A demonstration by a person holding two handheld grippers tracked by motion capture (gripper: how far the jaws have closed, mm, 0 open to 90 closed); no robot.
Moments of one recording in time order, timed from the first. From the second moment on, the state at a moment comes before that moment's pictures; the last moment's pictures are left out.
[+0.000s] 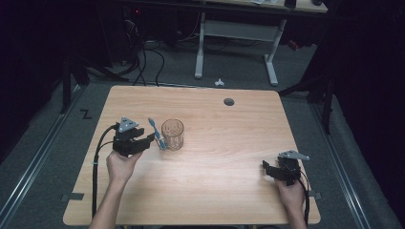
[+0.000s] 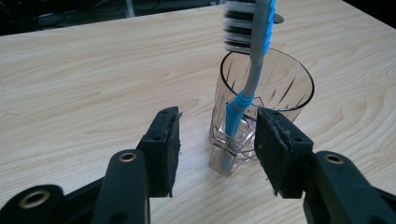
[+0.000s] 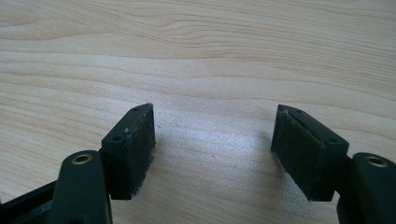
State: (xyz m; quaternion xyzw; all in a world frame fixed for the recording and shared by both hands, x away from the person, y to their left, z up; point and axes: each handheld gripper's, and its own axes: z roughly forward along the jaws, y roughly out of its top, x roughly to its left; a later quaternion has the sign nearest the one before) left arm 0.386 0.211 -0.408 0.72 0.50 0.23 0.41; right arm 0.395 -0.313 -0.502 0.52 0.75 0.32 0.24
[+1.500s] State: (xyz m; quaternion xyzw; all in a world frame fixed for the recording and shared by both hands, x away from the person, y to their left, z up) left arm 0.352 0.238 -0.424 0.69 0.54 0.23 0.43; right arm 0.395 -0.313 -0.502 0.52 0.75 0.32 0.24
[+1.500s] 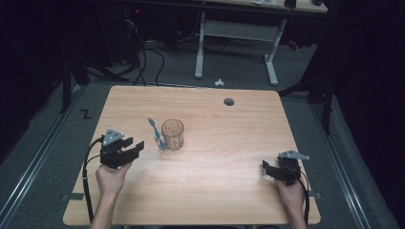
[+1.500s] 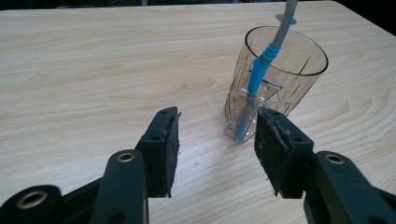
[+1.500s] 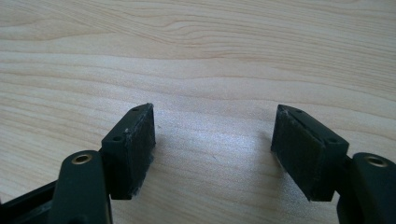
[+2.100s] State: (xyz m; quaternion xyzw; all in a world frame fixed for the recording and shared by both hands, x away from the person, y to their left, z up) left arm 0.347 0.247 -0.441 0.68 0.56 0.22 0.42; right arm 0.395 -0.313 -0.502 0.52 0.75 0.32 0.24
